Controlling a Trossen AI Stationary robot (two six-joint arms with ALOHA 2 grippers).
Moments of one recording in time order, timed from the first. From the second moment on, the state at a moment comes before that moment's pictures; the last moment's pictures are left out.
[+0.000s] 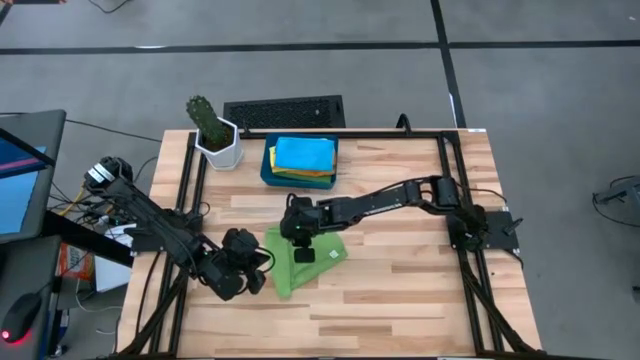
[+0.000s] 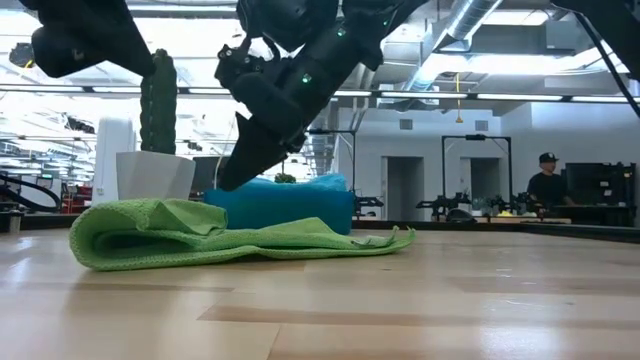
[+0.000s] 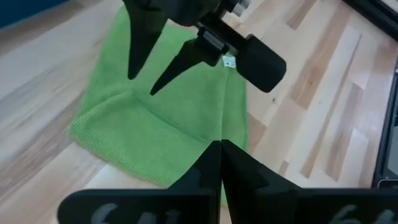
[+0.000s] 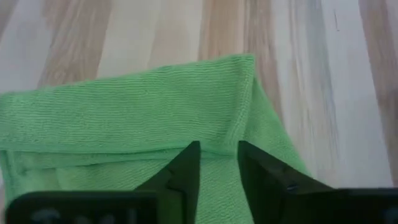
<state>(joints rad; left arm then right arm) -0.67 1.31 0.90 -0.62 -0.64 -1.24 0.08 2.20 1.67 -0.37 0.03 -0.11</state>
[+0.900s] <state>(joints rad) -0.68 1.31 0.90 -0.67 -0.64 -1.25 0.07 2.26 1.67 -0.30 0.05 -0.16</state>
